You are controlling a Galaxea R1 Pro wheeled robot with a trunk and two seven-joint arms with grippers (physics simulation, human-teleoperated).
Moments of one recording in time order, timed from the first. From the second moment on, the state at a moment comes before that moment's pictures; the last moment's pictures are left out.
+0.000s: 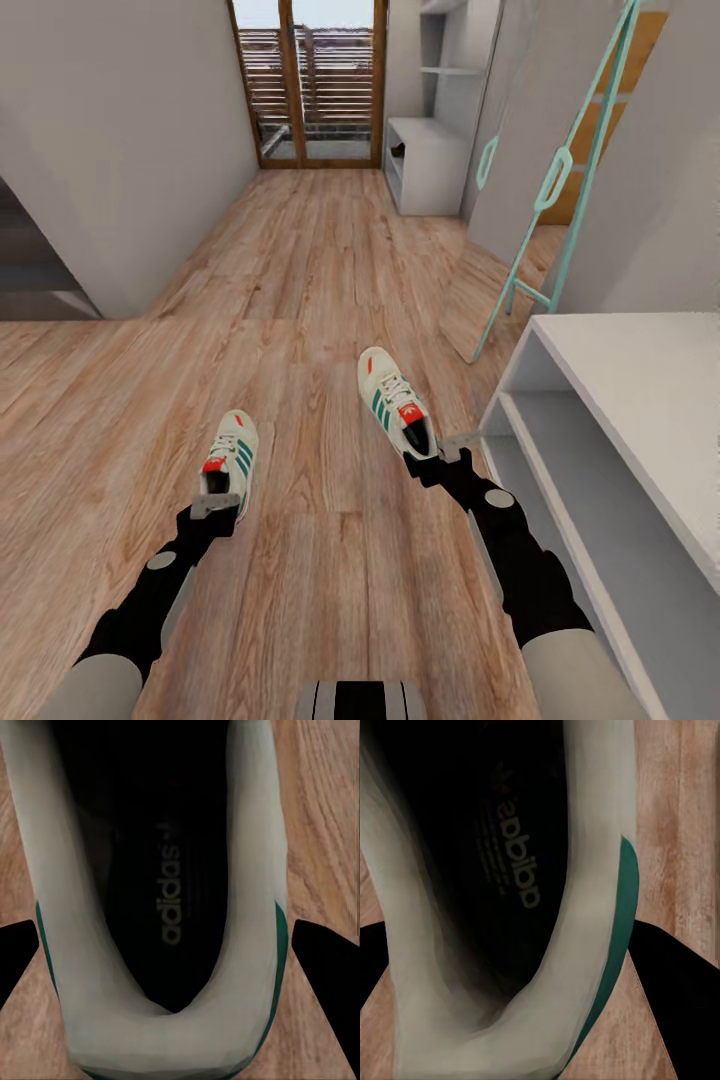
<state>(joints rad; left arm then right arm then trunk) -0.55 0.06 0.17 -0.76 -0.09 0.00 -0.10 -0.59 0.09 0.01 -1.15 0.22 0.27 0.27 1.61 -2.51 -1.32</state>
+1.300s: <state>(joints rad) -0.55 0.06 0.23 -0.90 -0.10 0.19 -0.24 -0.56 0.09 0.01 -1.15 0.22 0.27 0.26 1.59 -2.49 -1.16</state>
